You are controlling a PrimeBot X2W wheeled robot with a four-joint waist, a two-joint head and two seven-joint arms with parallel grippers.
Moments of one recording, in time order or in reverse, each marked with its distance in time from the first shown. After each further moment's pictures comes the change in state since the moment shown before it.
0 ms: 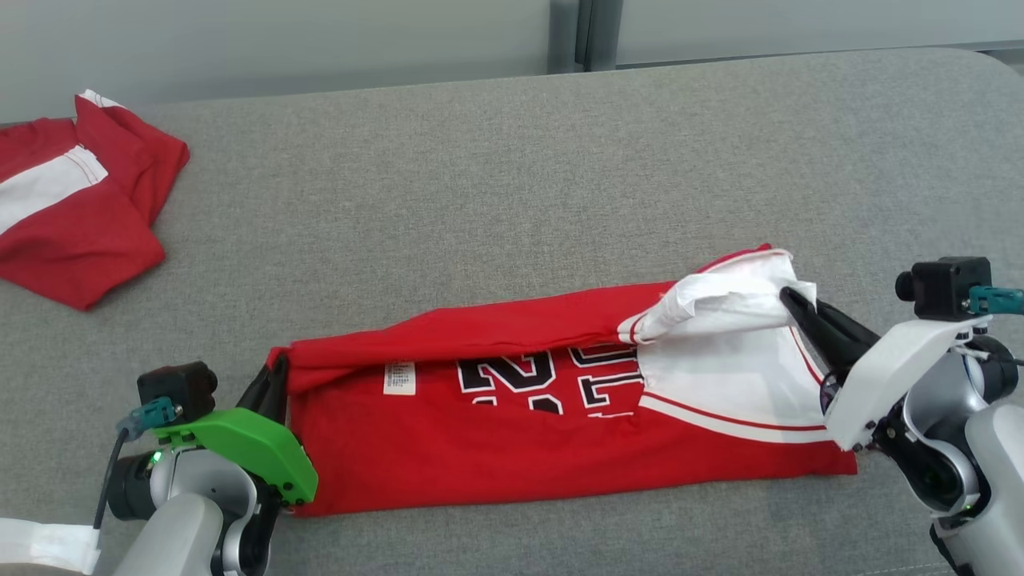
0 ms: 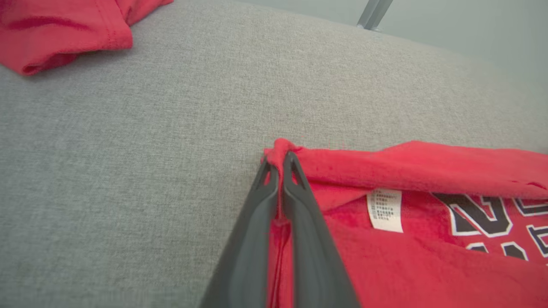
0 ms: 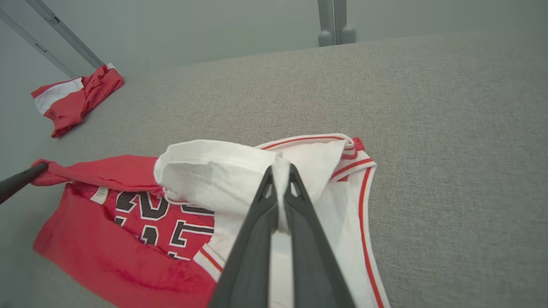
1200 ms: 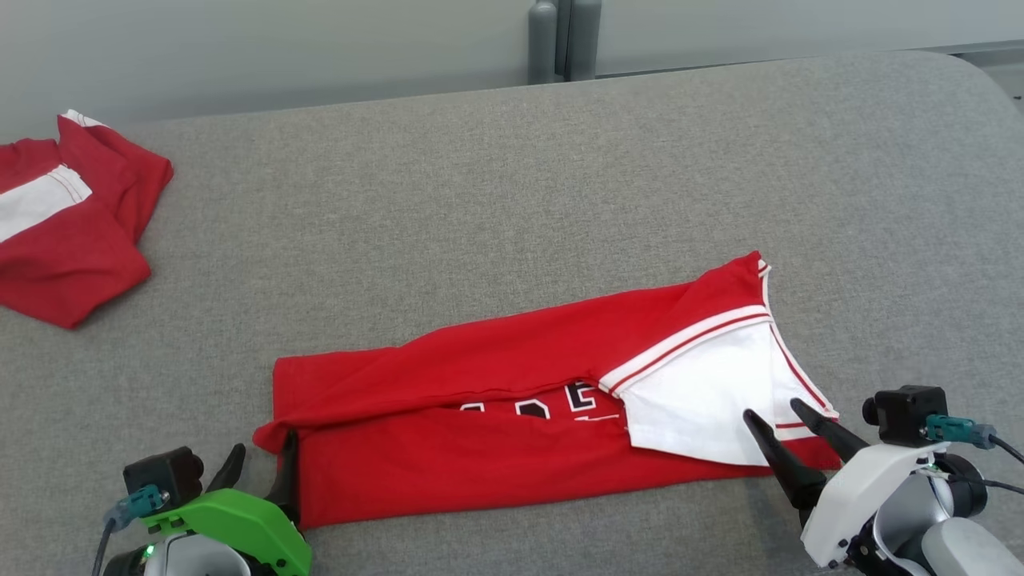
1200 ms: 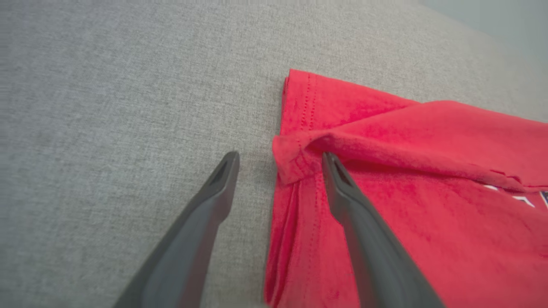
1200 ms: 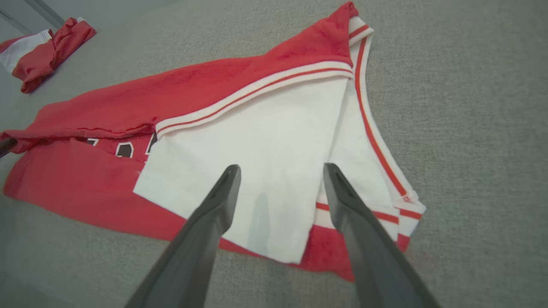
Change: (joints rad) left arm 0.189 0.008 0.027 -0.075 -0.065 0.069 -0.020; right arm 0.190 0.026 0.083 0.089 -0.047 0.000 -0.189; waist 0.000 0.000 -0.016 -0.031
